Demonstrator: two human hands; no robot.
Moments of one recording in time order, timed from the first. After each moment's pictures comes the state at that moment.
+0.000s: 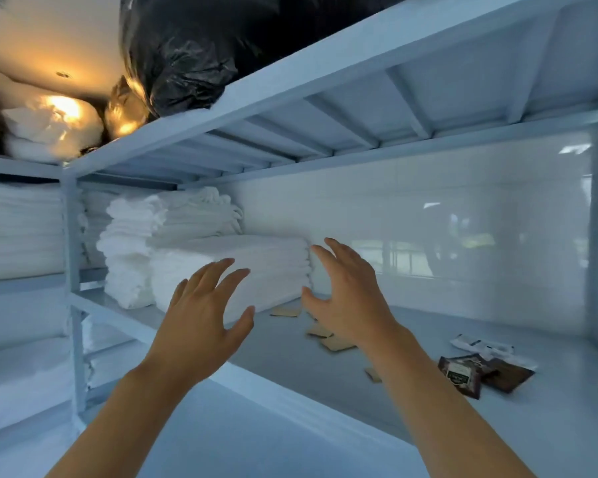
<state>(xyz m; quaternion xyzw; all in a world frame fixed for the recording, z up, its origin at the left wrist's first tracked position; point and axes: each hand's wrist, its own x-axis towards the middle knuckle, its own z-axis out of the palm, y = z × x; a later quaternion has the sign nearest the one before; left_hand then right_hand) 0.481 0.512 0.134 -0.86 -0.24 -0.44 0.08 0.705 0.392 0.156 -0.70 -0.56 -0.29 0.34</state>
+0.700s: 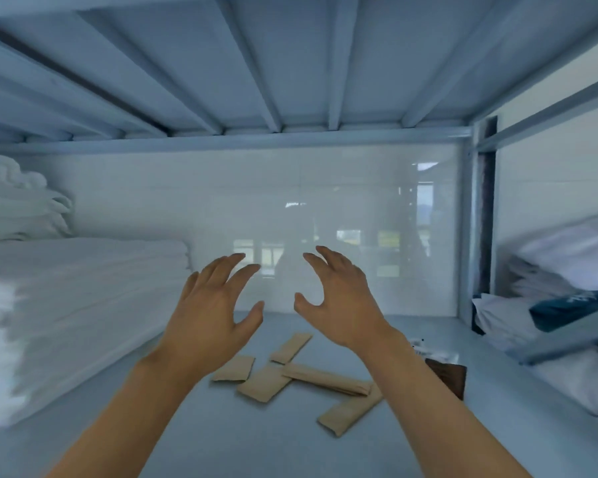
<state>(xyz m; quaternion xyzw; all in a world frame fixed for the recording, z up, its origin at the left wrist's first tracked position) 0.708 0.642 0.140 -0.90 0.01 -0.43 -0.02 0.840 0.448 0.145 -0.83 -0.38 -0.33 0.26</state>
